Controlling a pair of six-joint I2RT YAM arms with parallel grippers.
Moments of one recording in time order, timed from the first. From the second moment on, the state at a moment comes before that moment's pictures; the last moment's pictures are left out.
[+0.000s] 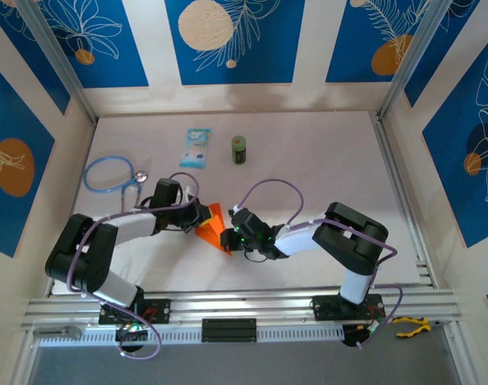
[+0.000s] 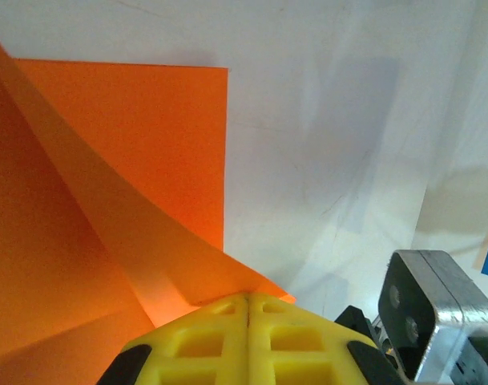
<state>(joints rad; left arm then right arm) -0.36 1.52 0.60 0.06 0.65 -0.88 1.00 1.78 0.70 0.33 -0.09 0.88</state>
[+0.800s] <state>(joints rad) -0.36 1.64 0.65 0.06 0.64 -0.88 0.95 1.78 0.70 0.33 -0.19 0.92</state>
